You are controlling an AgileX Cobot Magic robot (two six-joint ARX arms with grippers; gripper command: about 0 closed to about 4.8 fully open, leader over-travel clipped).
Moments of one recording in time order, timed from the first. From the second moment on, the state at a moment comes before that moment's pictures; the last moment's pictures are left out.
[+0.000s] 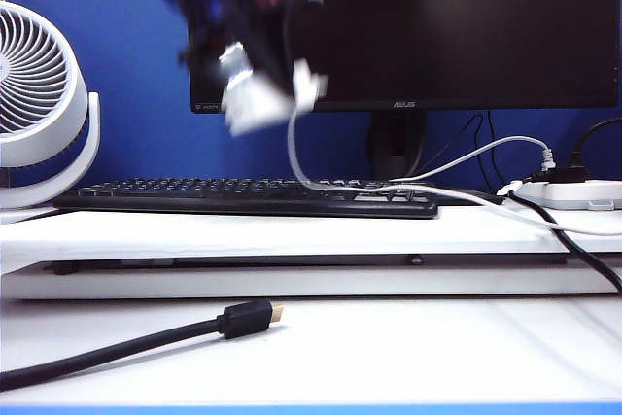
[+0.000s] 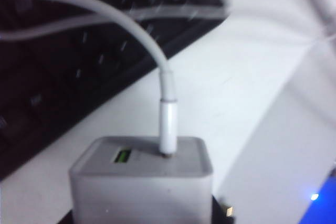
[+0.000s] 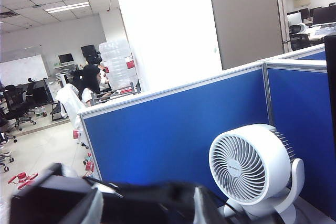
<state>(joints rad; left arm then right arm) -0.54 1.85 1.75 -1.00 0.33 0.26 0.44 1.18 1.55 -0.04 -0.78 0.41</state>
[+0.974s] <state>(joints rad) -0.60 2.00 1.75 -1.02 0.18 0.30 0.44 1.18 1.55 -0.17 -0.67 0.31</state>
